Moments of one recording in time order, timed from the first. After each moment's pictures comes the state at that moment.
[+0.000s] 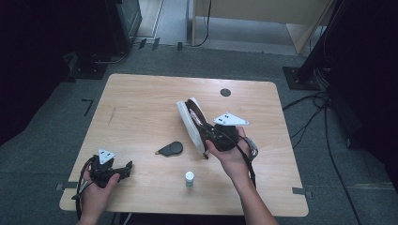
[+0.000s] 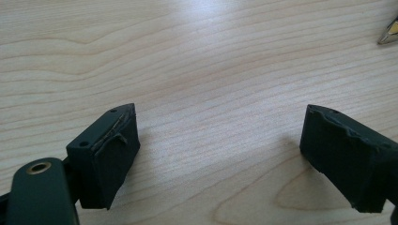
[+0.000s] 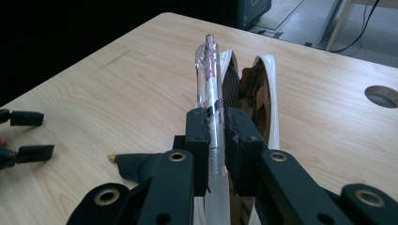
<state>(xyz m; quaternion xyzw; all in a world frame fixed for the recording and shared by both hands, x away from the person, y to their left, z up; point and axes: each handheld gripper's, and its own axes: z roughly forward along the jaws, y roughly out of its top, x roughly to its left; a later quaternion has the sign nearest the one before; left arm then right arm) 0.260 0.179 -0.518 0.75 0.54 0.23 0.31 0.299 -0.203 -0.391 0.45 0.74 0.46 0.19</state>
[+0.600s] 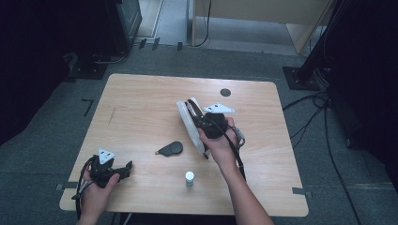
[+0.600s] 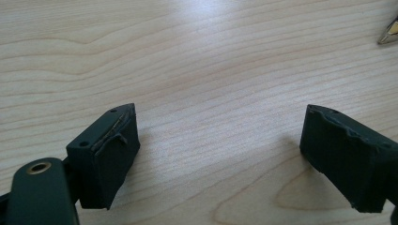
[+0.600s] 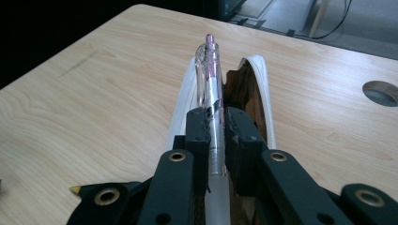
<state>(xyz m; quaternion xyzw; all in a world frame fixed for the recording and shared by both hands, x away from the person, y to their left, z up) 0.260 0.179 -0.518 0.75 0.54 0.23 0.31 0.343 -0.180 -0.406 0.49 0.73 0.43 0.20</state>
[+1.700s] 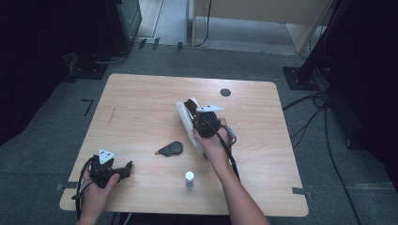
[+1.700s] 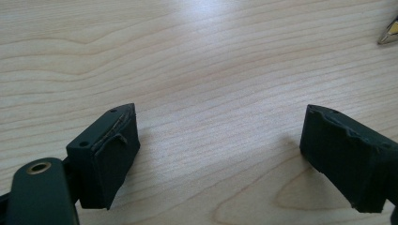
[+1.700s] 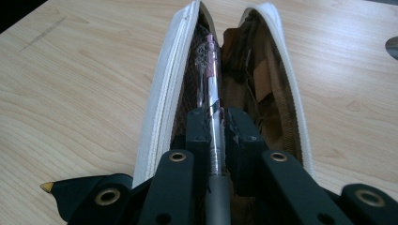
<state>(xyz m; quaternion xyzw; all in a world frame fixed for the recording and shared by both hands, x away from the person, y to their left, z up) 0.260 0.179 -0.518 0.75 0.54 0.23 0.31 0.363 -0.163 -0.434 0.52 0.74 0.37 0.18</state>
